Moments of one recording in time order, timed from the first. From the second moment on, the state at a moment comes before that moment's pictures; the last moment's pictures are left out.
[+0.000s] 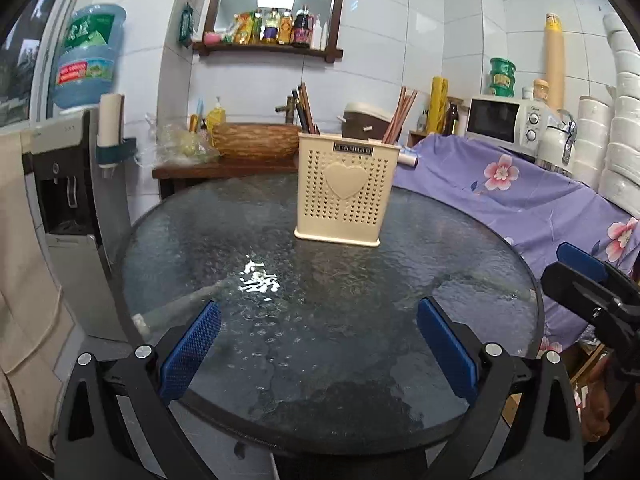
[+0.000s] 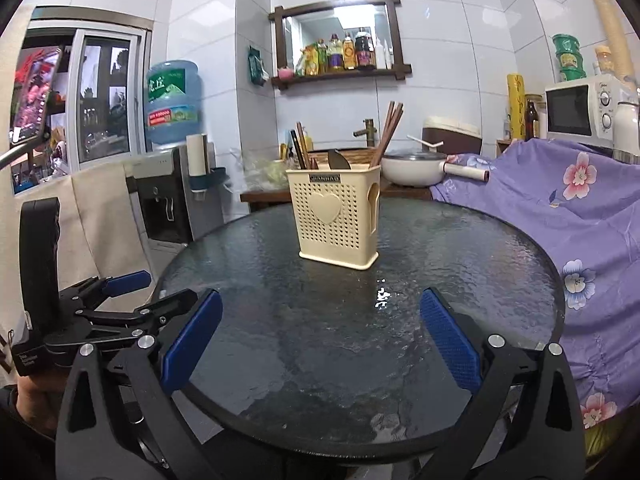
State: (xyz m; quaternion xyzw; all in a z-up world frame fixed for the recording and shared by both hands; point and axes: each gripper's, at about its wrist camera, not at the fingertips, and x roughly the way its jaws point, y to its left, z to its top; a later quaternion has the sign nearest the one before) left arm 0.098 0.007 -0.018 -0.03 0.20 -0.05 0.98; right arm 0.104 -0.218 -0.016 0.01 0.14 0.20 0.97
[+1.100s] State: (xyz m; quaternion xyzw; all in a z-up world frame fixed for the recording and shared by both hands) left arm 0.039 0.001 -0.008 -0.01 0.16 -0.04 0.99; right arm 0.049 -0.237 -0.013 0.01 0.12 0.20 0.97
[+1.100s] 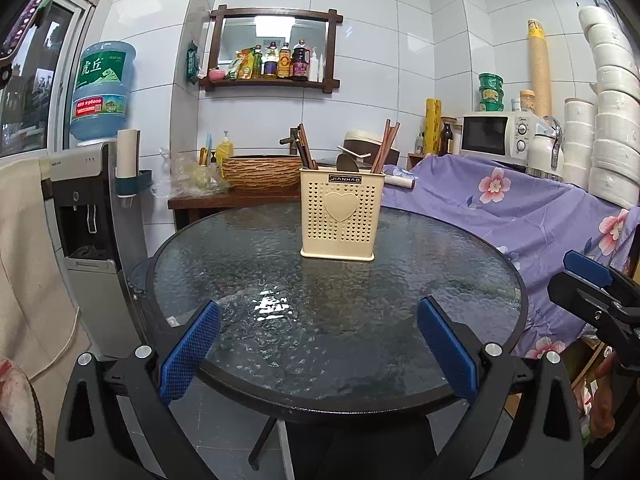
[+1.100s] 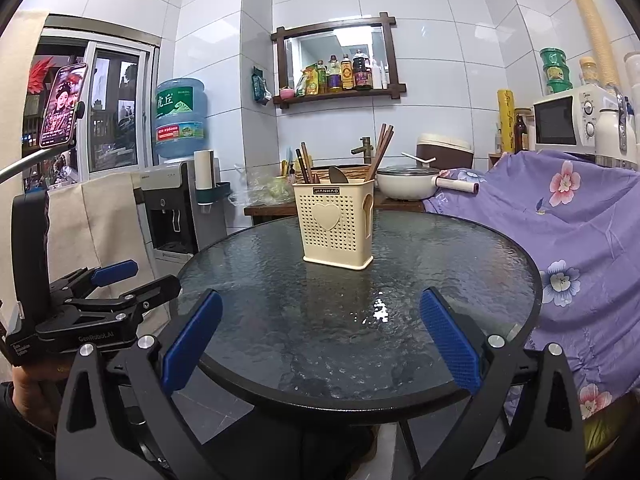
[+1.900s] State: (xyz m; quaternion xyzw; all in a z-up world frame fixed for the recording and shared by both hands) left arm 0.034 -0.013 -0.011 0.01 0.17 -0.02 0.99; right arm 0.046 -0.237 -0.013 0.01 0.11 0.20 0.97
